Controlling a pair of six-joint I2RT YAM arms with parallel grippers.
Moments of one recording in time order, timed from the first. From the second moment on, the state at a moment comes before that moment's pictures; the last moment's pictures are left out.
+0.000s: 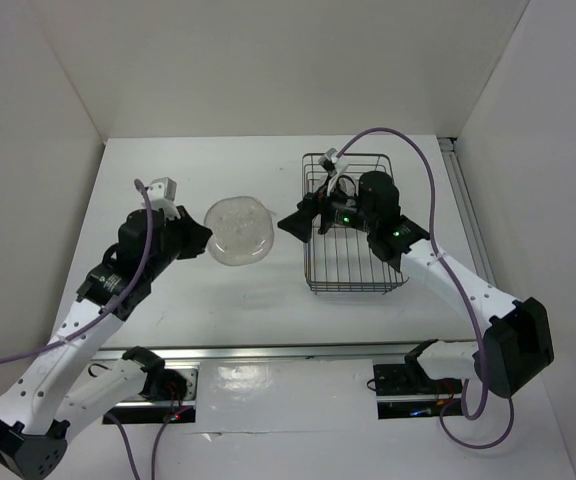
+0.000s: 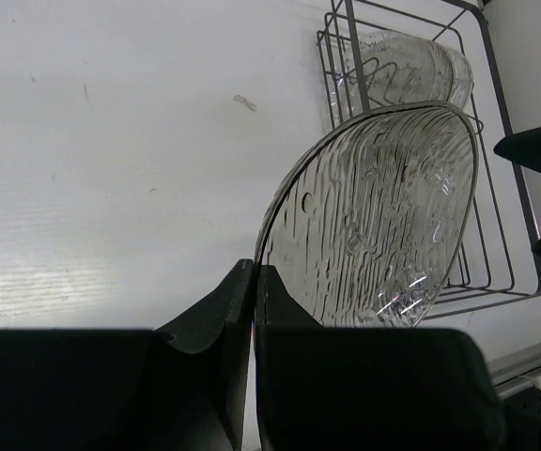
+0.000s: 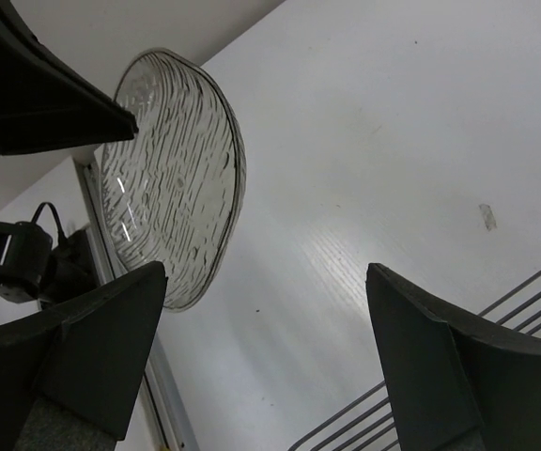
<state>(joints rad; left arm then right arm) -0.43 0.82 0.91 -0.47 -0.10 -0.55 0.53 1.27 0.98 0.11 -0.55 0.26</state>
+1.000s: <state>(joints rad) -0.43 0.82 0.82 -0.35 0.01 -0.56 0.65 1.40 1.02 0.13 -0.38 0.34</state>
